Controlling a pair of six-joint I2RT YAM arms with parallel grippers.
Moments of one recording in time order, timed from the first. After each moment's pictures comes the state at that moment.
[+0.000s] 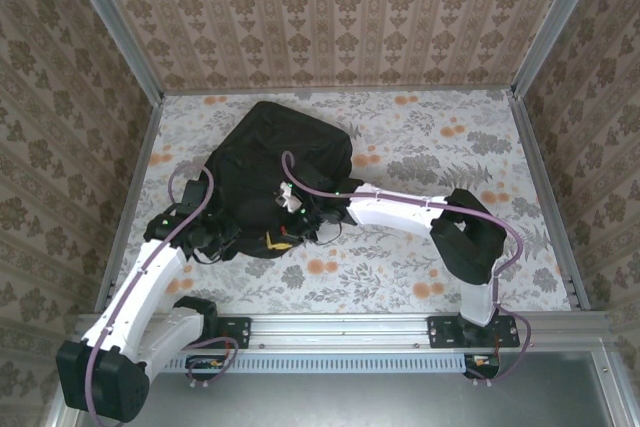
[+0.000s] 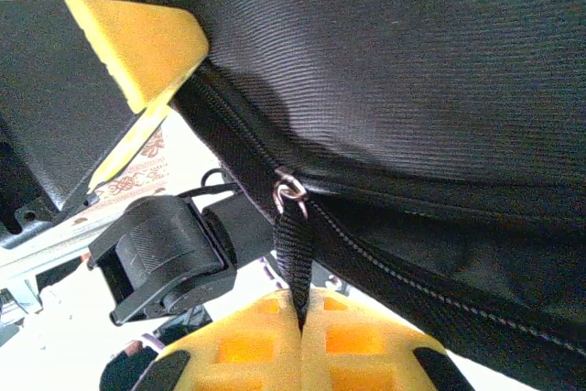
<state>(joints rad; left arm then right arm) -0.29 0.89 0.71 -0.93 0.09 -0.94 0.91 1.88 1.36 -0.36 -0.67 0.96</state>
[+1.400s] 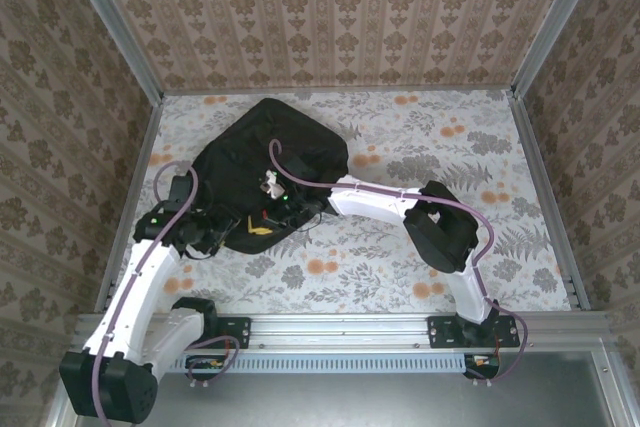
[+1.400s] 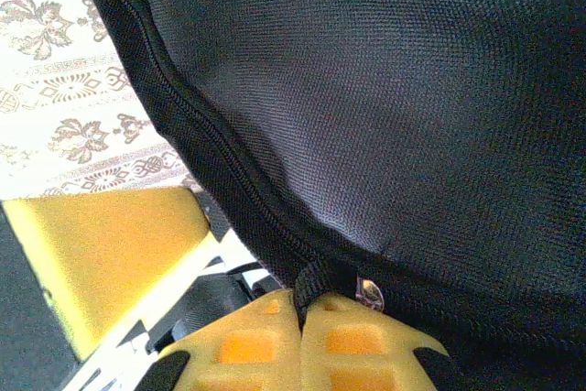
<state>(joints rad) -0.21 0.88 0.77 -0.98 0.19 -1.06 0.90 2.06 1.56 -0.27 -0.67 1.07</state>
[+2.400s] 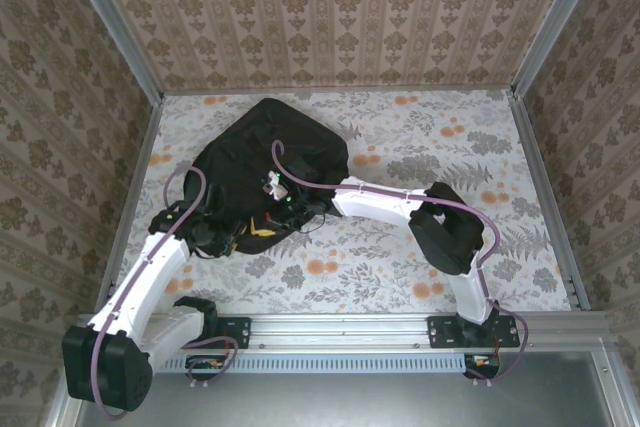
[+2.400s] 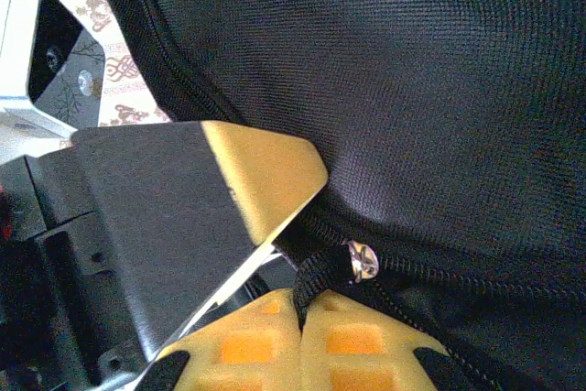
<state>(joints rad) -0.27 0.96 0.69 -0.89 0.17 -1.22 0.90 2.02 1.52 -0.28 -0.67 1.05</state>
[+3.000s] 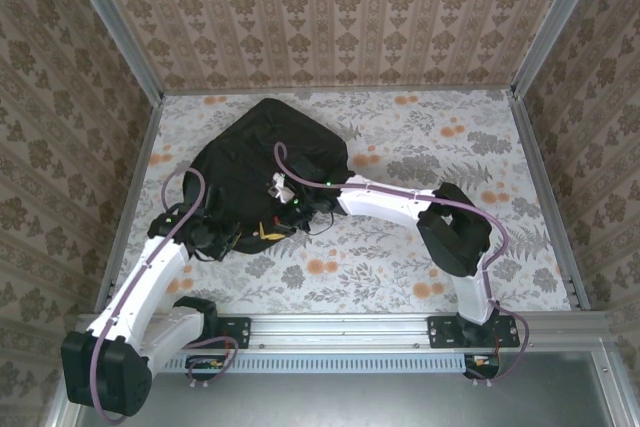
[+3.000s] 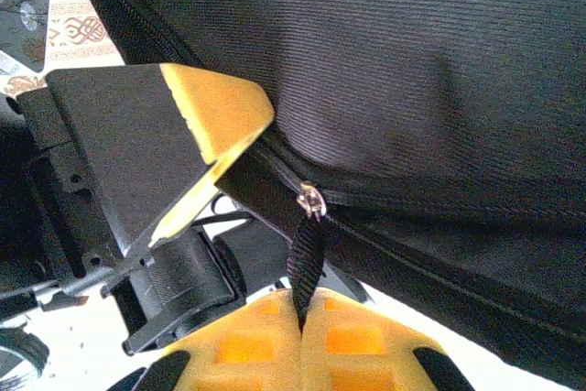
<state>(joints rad) -0.27 0.93 0.67 -0.88 0.13 -1.20 0.88 1.97 1.49 -0.40 -0.68 0.92</state>
